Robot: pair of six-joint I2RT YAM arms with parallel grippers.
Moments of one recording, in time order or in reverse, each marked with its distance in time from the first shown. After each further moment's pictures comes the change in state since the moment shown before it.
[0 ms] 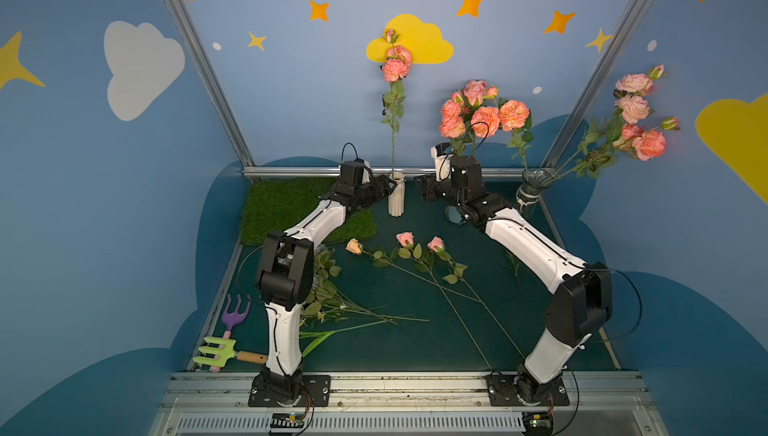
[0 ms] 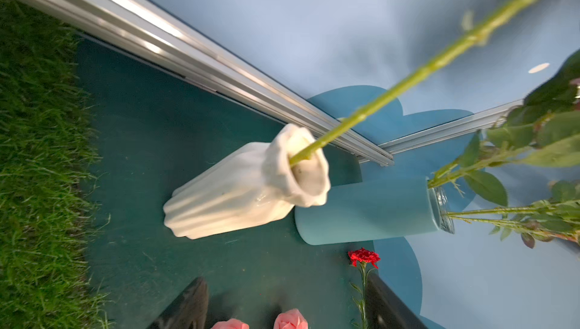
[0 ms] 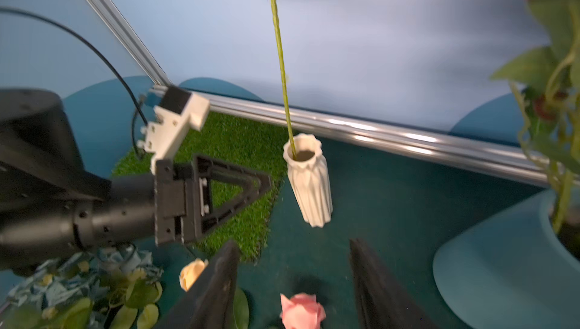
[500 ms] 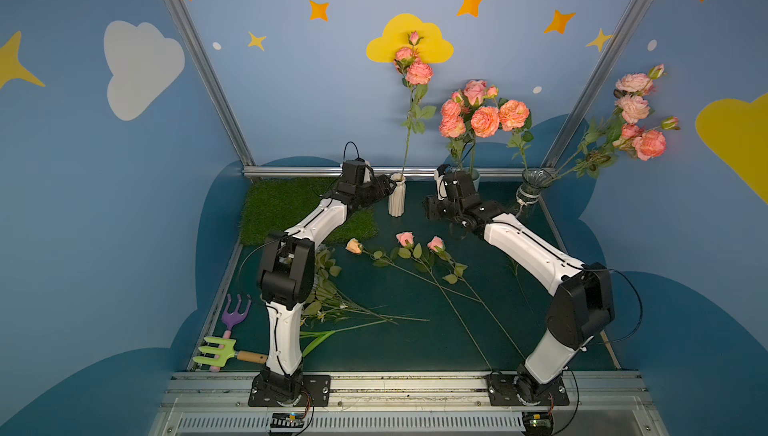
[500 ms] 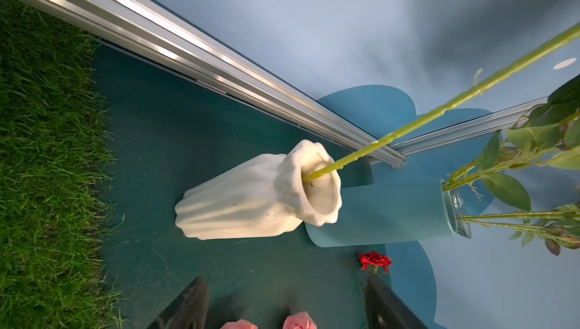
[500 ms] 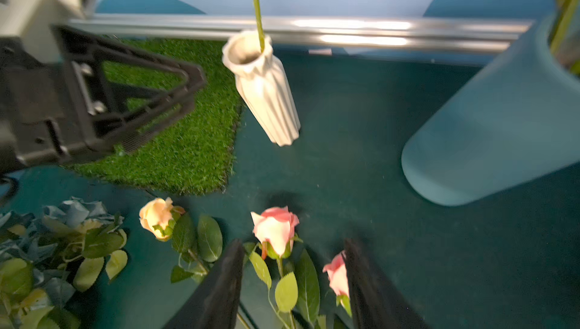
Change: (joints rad) left arm -0.002 0.013 0.023 -0.053 -0.042 0.021; right arm 0.016 -0.005 -0.064 -0.246 0.115 0.093
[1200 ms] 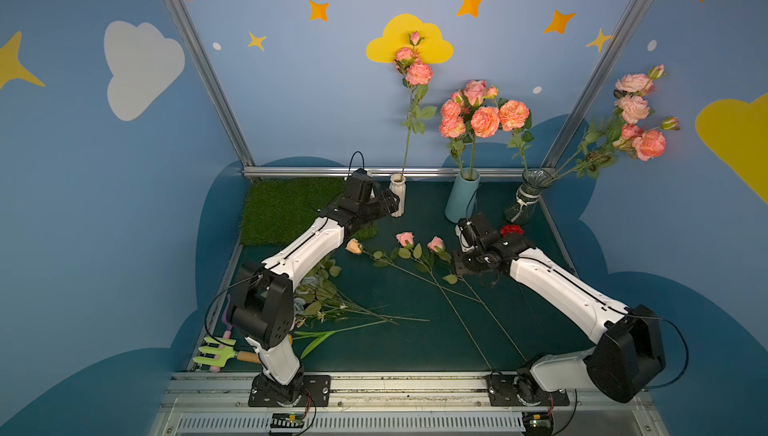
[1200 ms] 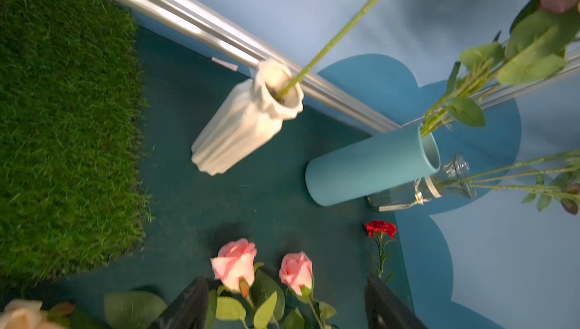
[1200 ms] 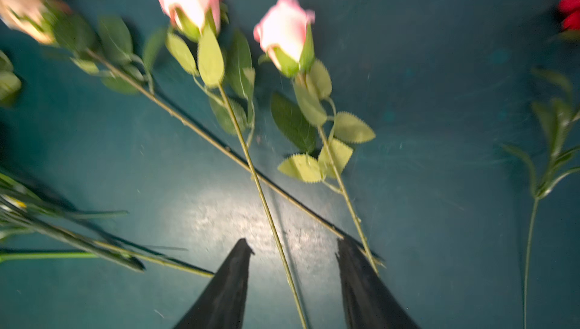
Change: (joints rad) left arm -0.154 -0.383 -0.321 -0.095 -0.236 0.002; right arm 0.016 -0.317 -0.406 -0.343 -0.050 0.068
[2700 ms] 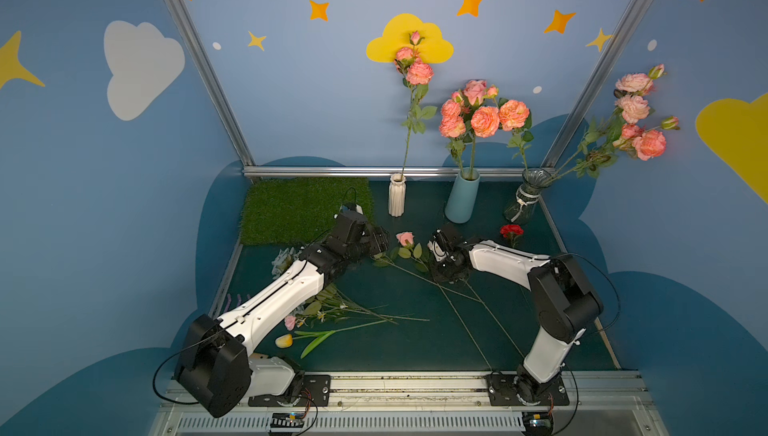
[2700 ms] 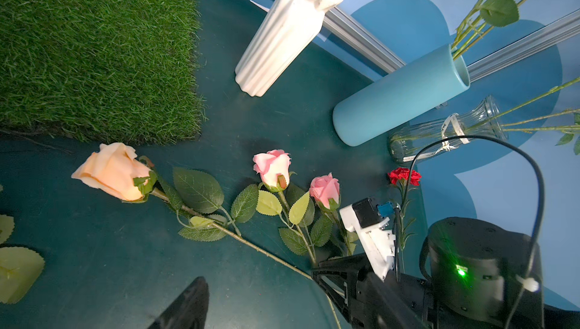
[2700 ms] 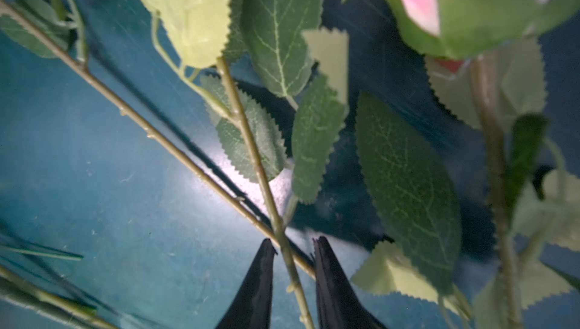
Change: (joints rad) left arm -0.088 -0.349 -0.359 -0.061 -0.098 -0.044; right arm 0.026 0.397 0.019 0.249 -0.177 -0.039
